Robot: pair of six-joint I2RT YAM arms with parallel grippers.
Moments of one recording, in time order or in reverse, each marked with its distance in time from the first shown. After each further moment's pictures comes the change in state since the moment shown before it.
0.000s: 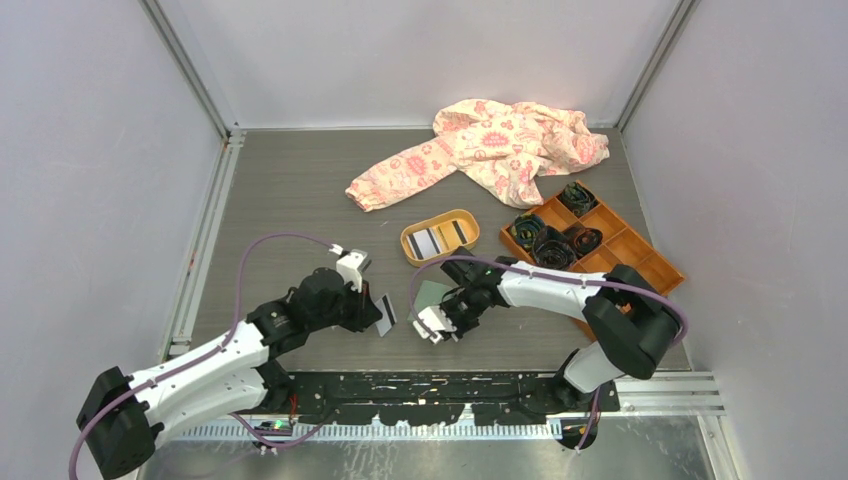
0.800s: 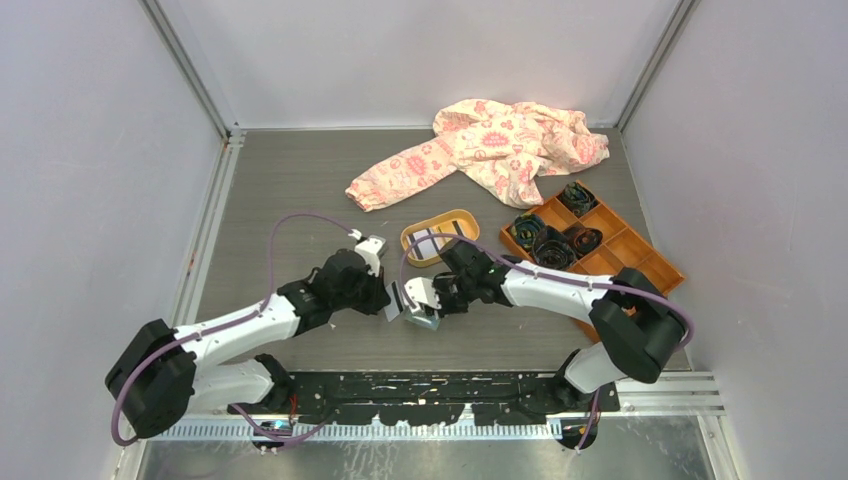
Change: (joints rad) left arm 0.046 0.301 0.092 0.139 -0.024 0.083; right arm 0.010 -0.022 -0.002 0.227 0.183 0.330
